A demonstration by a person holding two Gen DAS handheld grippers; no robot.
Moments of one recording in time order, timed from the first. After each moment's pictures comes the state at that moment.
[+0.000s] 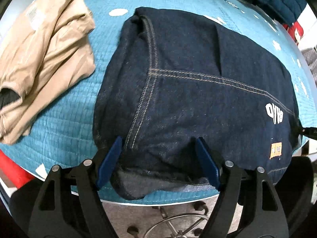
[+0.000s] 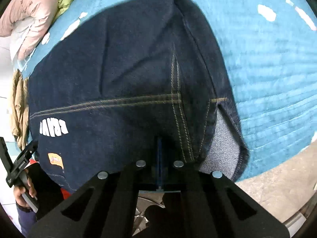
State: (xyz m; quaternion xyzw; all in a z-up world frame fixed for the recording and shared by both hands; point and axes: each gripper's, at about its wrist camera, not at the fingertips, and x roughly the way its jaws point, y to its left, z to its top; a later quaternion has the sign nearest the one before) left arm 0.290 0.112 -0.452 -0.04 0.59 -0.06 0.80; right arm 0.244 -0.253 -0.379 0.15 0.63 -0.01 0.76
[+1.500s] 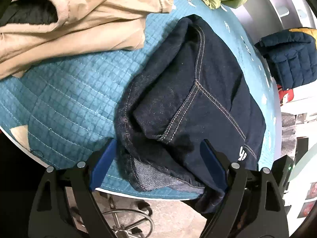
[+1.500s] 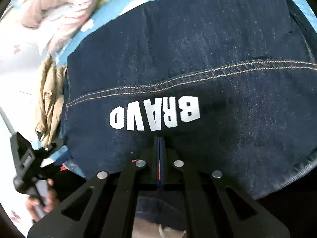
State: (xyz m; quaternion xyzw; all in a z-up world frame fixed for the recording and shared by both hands) left arm 0.284 0.200 -0.462 -0.28 0.59 -0.06 0.76; right arm 0.219 -0.121 -0.430 0.25 0.59 0.07 0.76
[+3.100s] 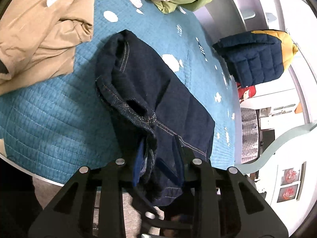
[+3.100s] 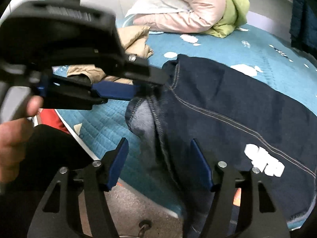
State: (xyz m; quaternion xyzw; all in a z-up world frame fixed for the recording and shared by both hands) left arm 0.304 0.164 -0.393 -0.35 0.54 -0.19 0.74; right arm 0.195 0.054 -0.373 -0.04 0.45 0.24 0.86
